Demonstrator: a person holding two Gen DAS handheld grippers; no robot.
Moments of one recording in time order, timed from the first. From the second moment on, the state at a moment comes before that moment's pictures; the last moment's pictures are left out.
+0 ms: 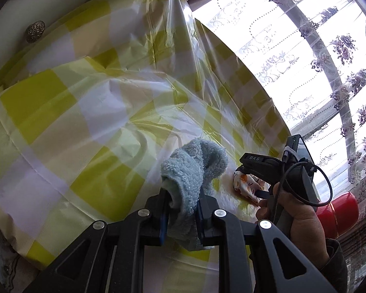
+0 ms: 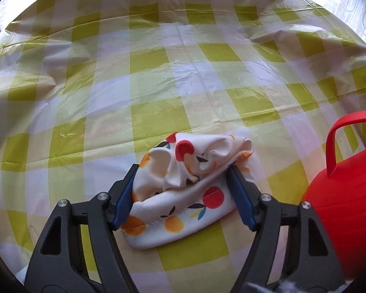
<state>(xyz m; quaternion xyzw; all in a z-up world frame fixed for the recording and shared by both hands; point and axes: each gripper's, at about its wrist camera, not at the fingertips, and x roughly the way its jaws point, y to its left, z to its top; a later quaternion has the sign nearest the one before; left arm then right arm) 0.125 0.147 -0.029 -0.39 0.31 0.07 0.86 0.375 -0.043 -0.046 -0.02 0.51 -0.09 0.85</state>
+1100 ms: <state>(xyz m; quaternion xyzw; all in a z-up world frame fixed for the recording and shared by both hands) 0.090 0.130 -0.015 -0.41 0.29 0.03 0.87 0.207 -0.072 0.004 -0.09 0.43 0.16 0.88</state>
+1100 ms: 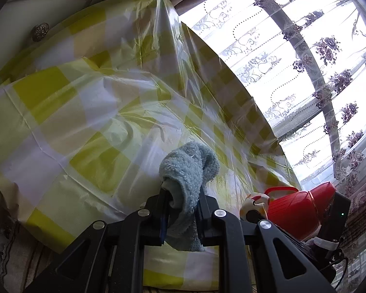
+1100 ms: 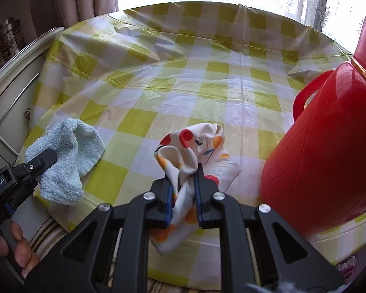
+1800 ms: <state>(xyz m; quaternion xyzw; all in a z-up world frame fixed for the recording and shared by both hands) 0.065 0.024 0.028 -0.36 0.31 -0.08 0.88 0.130 -0.178 0.044 -0.05 0.43 0.13 0.89</state>
